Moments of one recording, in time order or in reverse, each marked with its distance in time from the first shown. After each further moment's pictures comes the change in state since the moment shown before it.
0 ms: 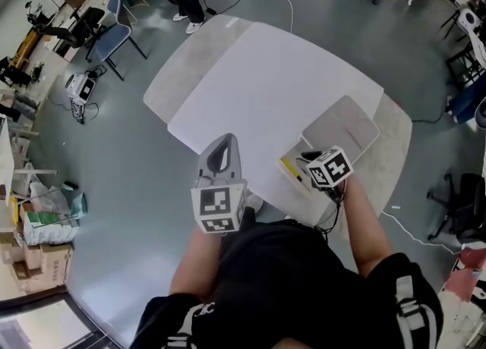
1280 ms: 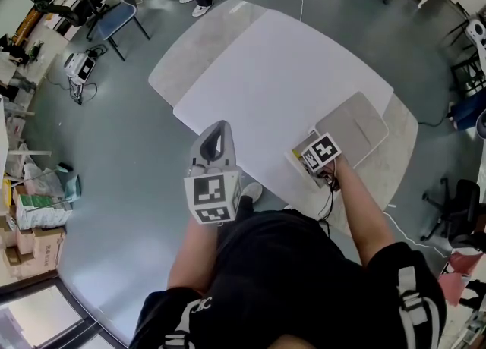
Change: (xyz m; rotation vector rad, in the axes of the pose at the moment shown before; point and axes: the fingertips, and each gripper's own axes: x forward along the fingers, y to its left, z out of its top) left arm -0.011 0.059 -0.012 -0.062 0.008 0.084; right arm 0.075 -0.013 -0.049 0.051 0.352 -0.023
